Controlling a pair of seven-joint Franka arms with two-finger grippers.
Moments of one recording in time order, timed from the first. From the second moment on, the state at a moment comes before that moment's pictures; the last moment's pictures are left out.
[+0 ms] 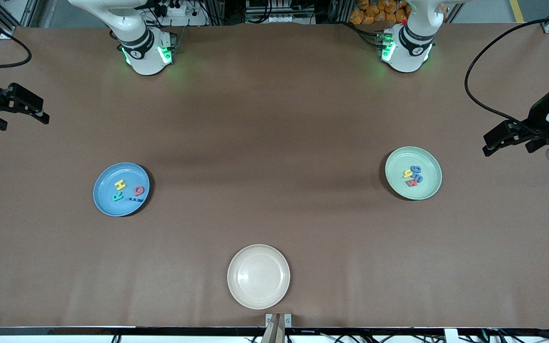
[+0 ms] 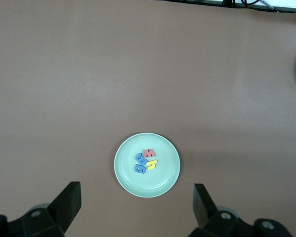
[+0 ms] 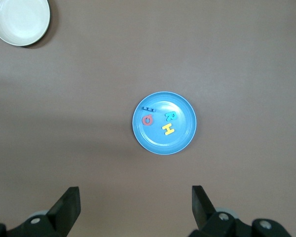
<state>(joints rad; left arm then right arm) 0.03 0.08 -0.13 -1.53 0.01 1.70 -0.17 0.02 -0.03 -0.05 -1.58 0.07 1.56 -0.14</state>
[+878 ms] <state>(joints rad) -0.10 0.08 -0.01 -1.53 0.01 1.70 -0.17 0.02 0.00 -0.06 -1.60 0.07 1.55 -0.14</state>
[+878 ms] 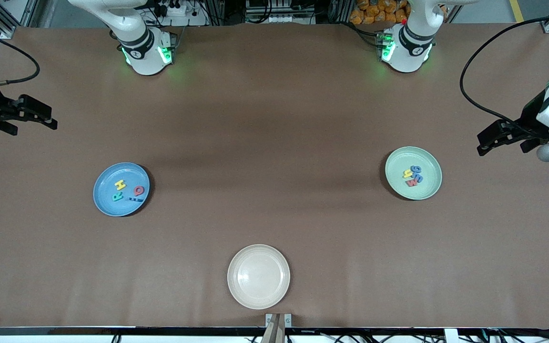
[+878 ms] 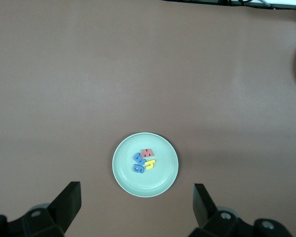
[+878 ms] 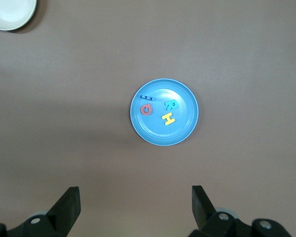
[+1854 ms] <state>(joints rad) -0.12 0.08 -0.02 -1.55 0.00 1.60 -0.19 0.02 0.01 -0.06 -1.60 0.07 1.55 -0.14</state>
